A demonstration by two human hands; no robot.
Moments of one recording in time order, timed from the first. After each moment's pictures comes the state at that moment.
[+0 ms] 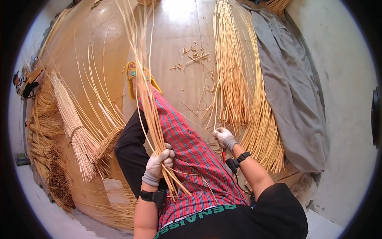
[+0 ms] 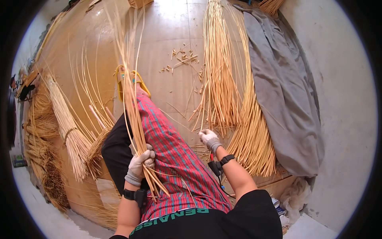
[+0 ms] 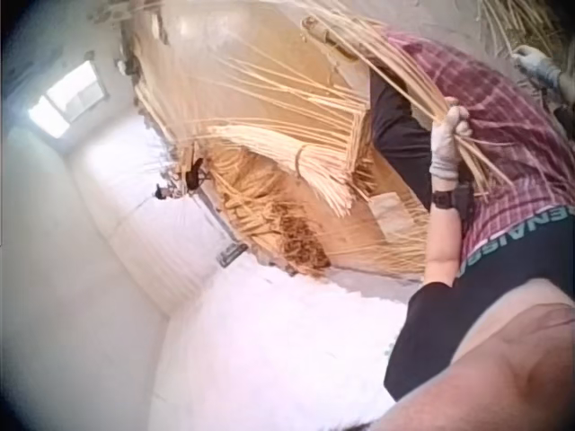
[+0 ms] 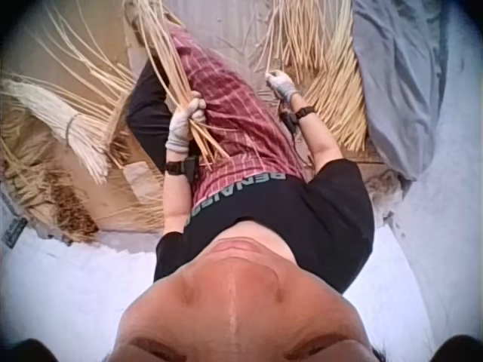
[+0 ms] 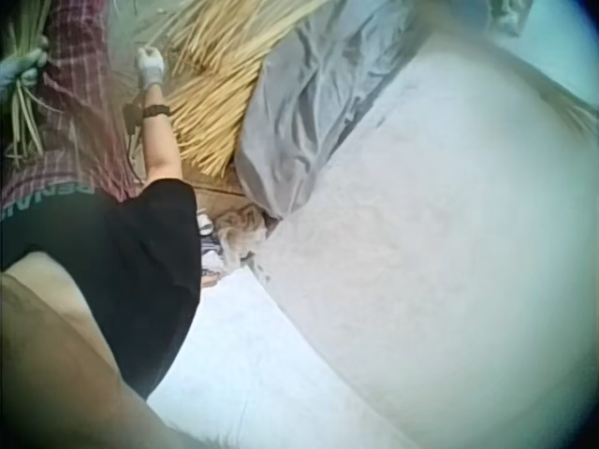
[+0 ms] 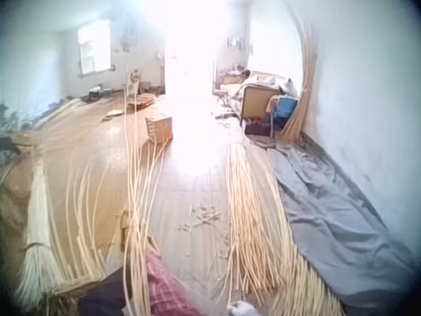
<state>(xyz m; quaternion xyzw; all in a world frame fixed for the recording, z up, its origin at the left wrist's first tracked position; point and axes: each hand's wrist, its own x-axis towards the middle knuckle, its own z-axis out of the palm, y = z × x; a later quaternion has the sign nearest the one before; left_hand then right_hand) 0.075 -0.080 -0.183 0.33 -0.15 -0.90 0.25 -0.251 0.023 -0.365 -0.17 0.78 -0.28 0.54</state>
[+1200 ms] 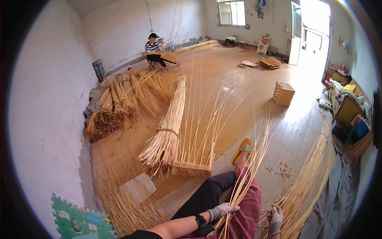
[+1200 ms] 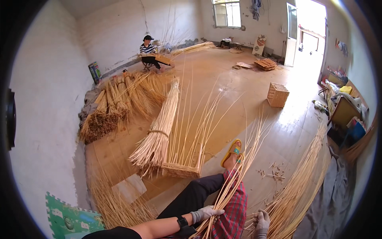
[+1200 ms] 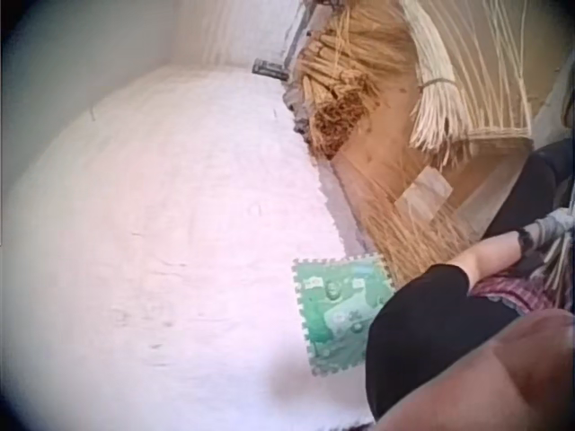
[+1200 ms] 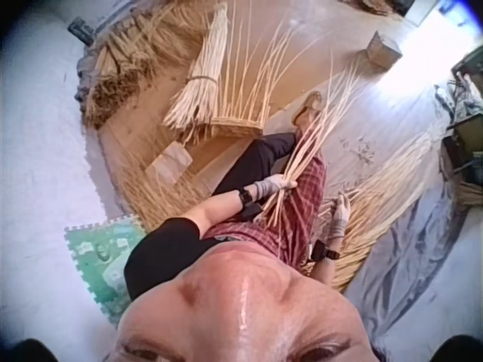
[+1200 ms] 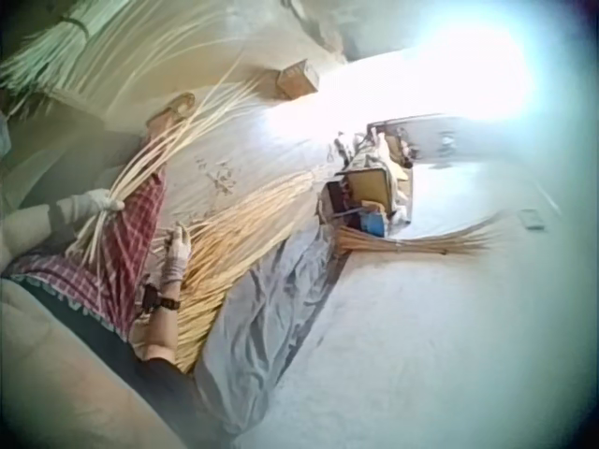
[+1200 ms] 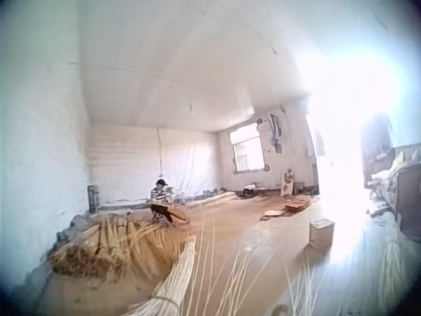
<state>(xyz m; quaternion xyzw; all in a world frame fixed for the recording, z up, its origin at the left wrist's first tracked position) 0.075 -0.066 -0.226 0.46 -0.24 -0.82 0.25 -0.230 -0.055 -0.230 -0.23 0.61 -0.50 0.56</state>
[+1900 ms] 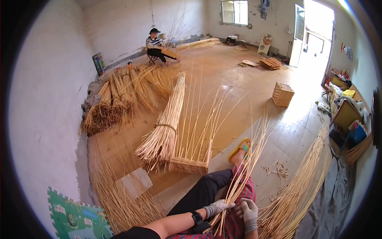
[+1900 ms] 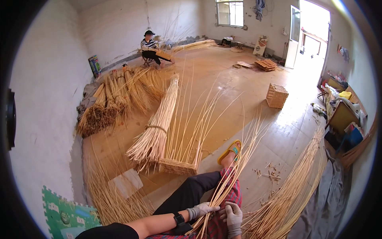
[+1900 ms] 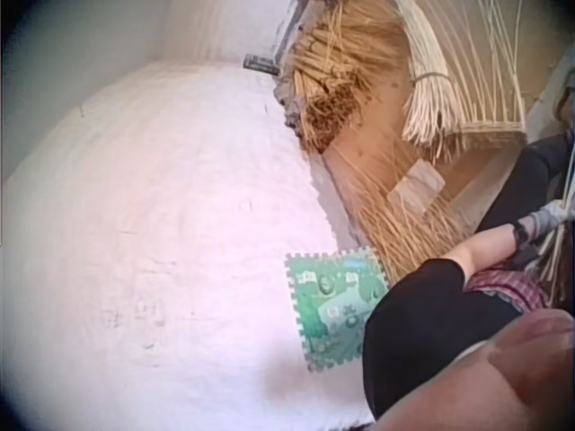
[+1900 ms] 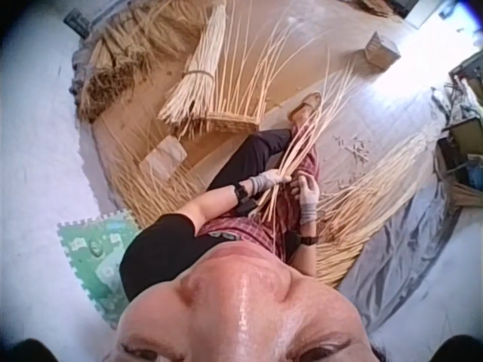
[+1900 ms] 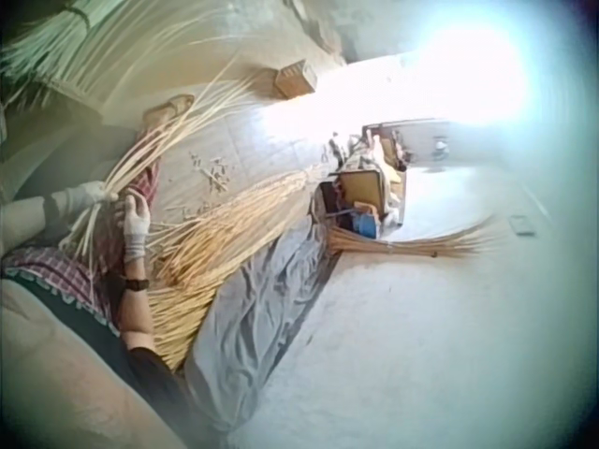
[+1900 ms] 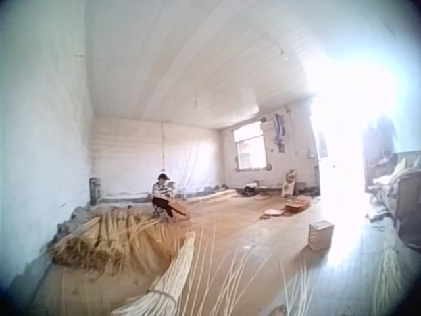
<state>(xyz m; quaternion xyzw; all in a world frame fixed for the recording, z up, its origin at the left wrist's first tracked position) 0.067 -0.070 -0.245 0.48 -0.33 -0.77 0.27 -0.117 -0.054 -0.159 -0.38 0.54 -0.41 0.63</state>
